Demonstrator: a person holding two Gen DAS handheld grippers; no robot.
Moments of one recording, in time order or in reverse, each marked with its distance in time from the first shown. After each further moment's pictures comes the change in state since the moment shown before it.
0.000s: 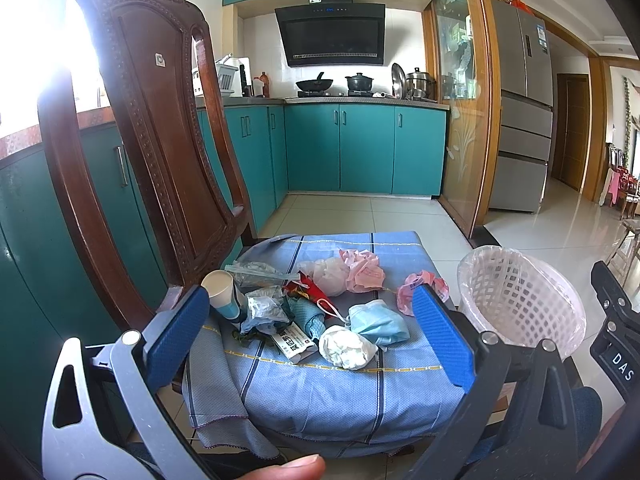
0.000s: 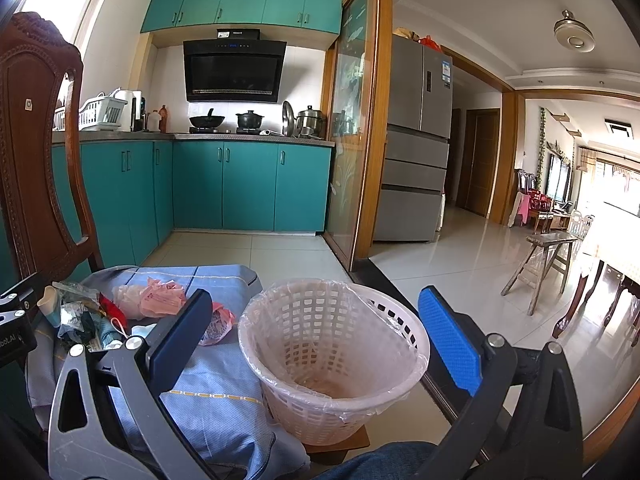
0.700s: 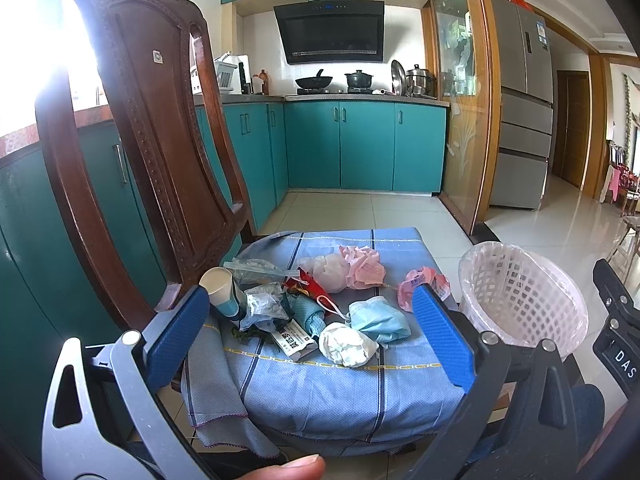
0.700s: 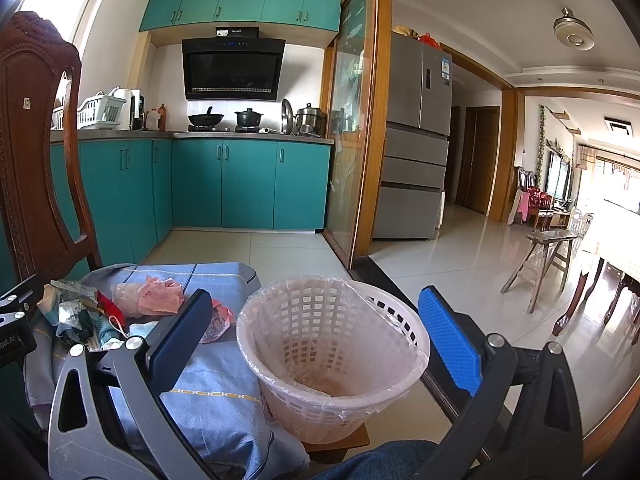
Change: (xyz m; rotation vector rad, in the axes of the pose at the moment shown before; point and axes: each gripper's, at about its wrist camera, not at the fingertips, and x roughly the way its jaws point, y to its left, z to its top) left arm 0.003 0.003 -0.006 0.007 0.004 -0.001; right arm 0.001 -0.004 -0.003 0.009 0.000 0.006
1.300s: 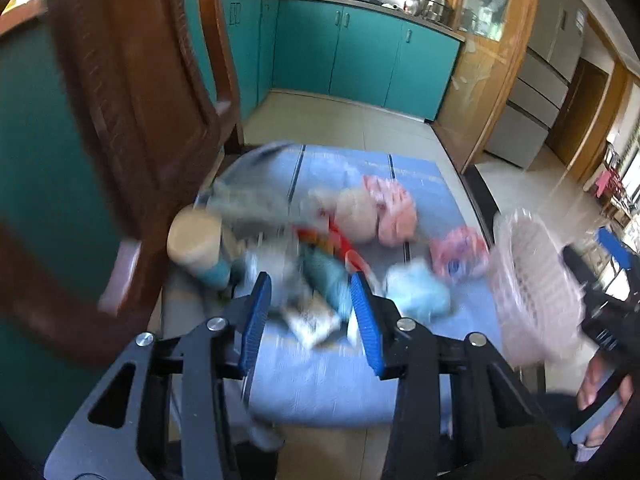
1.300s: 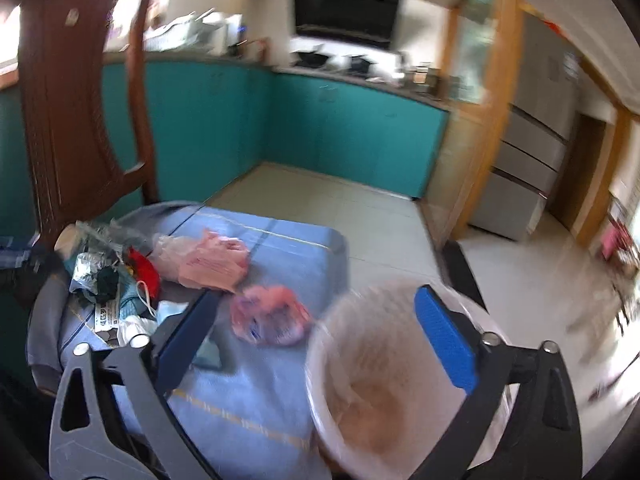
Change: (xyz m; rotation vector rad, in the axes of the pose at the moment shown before) left arm 0.143 0.066 0.020 -0.103 0.390 -0.113; right arm 0.146 0.087 0.018 -0.283 0.225 0.359
